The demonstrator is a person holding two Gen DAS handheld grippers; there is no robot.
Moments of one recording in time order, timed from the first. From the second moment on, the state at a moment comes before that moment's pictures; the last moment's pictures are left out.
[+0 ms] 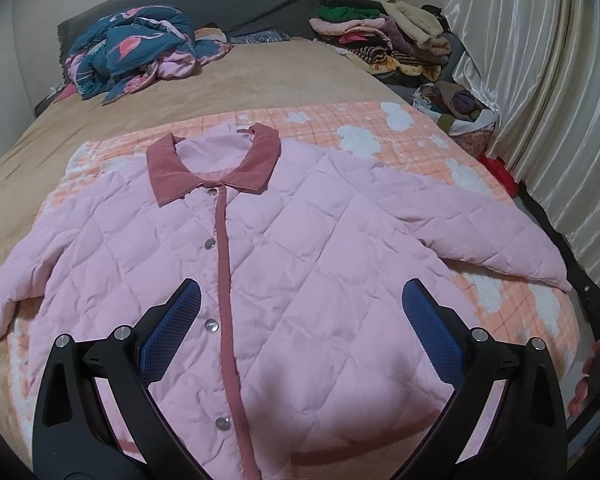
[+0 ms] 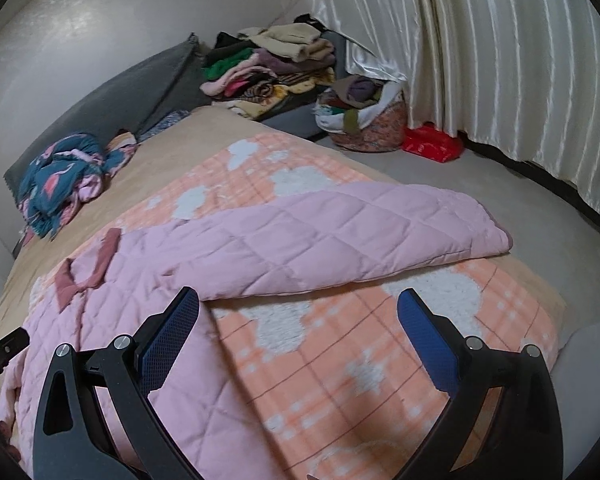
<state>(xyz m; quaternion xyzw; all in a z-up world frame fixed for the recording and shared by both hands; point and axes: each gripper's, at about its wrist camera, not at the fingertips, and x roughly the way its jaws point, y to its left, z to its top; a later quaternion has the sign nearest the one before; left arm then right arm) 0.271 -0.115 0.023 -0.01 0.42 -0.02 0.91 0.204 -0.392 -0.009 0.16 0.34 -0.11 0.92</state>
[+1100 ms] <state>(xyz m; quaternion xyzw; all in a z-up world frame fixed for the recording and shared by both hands) 0.327 -0.082 -0.028 0.00 0.45 0.02 0.89 0.293 -0.552 -0.127 0.38 0.34 -0.22 0.83</state>
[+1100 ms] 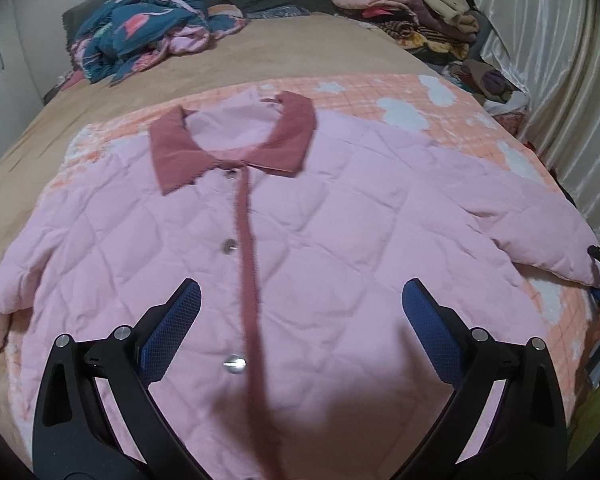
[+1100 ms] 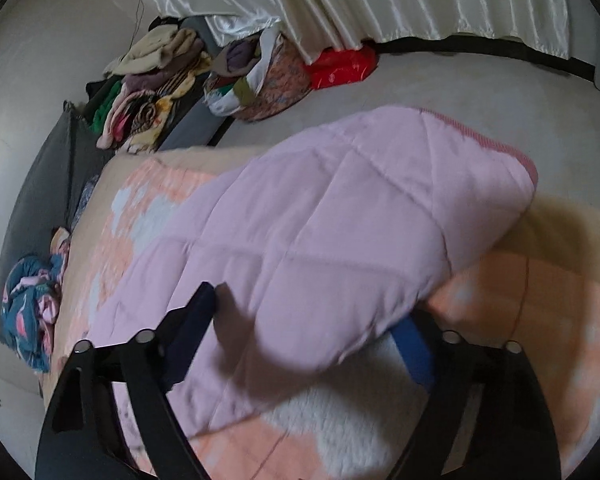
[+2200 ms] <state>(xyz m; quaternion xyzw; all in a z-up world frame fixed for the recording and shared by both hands) 0.312 0.036 0.005 -0.06 0.42 0.07 0.90 0.322 -0.400 0.060 0.11 0.22 -0.07 0.97</state>
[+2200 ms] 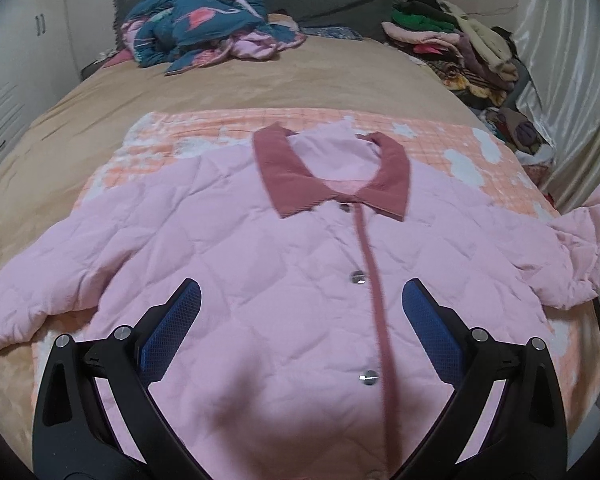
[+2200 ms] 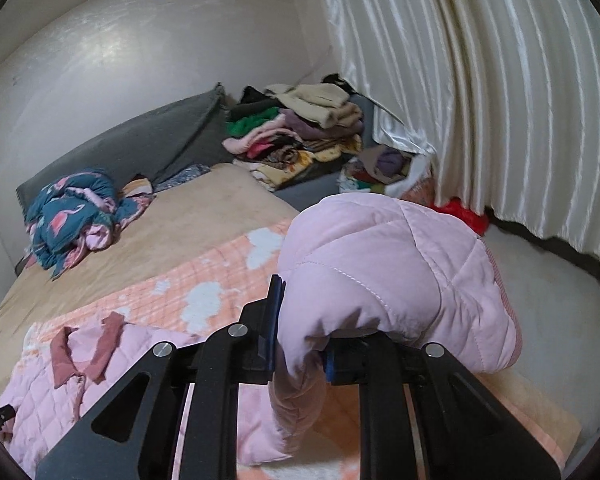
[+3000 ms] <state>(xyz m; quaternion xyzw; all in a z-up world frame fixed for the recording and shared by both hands) 0.306 0.117 0.011 -0.13 0.40 0.09 0.90 0.338 -0.262 0.098 0.08 0.21 0.03 0.97</state>
